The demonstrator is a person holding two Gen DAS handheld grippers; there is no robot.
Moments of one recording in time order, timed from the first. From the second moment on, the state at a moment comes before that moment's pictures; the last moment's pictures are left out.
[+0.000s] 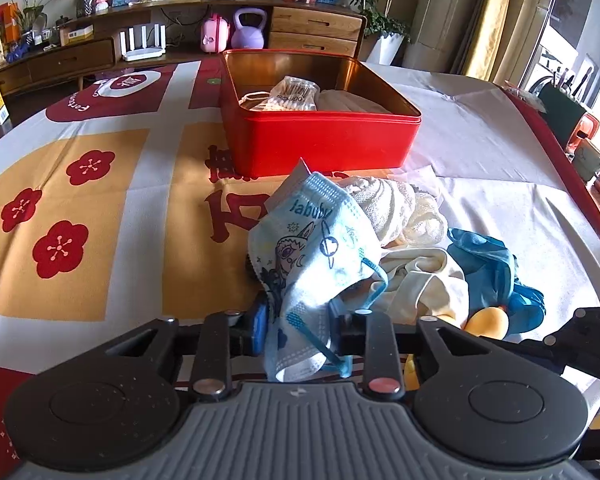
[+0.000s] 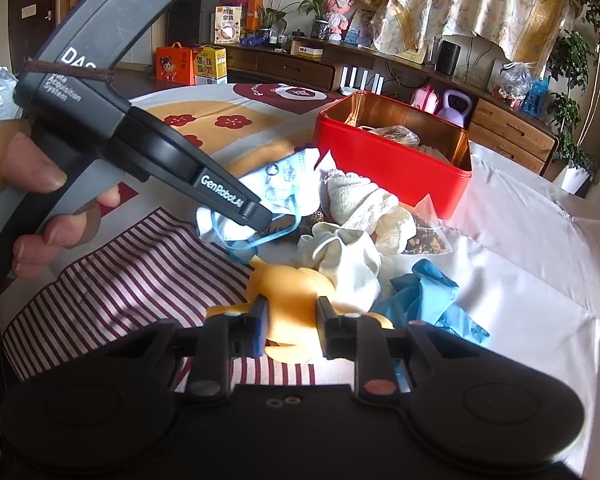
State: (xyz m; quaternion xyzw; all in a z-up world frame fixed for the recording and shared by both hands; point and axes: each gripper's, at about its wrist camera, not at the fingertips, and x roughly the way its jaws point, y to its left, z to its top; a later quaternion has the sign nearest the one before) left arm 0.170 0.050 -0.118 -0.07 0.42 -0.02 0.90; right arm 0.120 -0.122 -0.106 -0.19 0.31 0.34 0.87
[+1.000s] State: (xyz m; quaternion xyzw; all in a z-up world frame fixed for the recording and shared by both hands) left arm 0.137 0.046 -0.047 -0.09 0.39 -0.01 0.92; right arm 0.140 -0.179 -0.020 0.01 0.31 0.33 0.89
